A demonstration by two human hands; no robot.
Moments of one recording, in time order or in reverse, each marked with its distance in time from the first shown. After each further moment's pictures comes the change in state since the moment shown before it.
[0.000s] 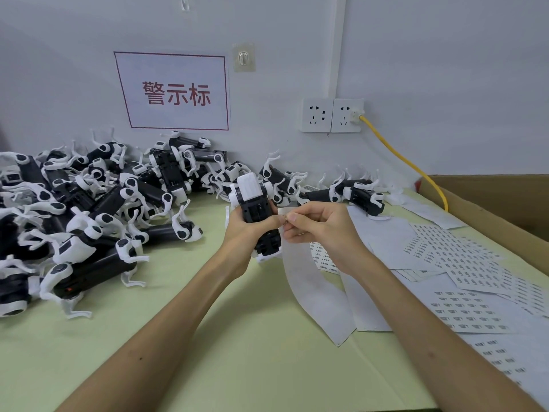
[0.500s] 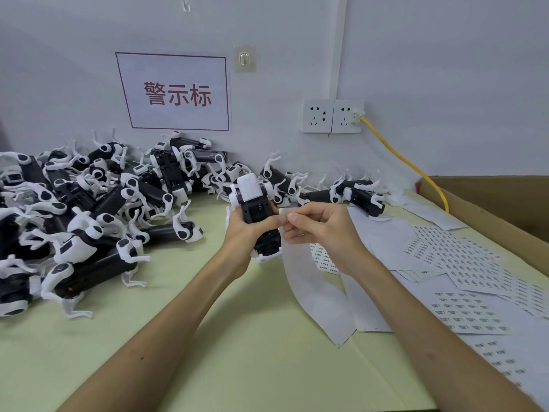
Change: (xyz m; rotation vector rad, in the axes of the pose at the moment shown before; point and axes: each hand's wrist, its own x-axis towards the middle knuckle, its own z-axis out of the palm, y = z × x) left_hand -0.003 0.004 0.000 -0.021 -0.037 -0.002; right_hand -0.002 -0.003 0.001 -0.002 -0.004 -0.003
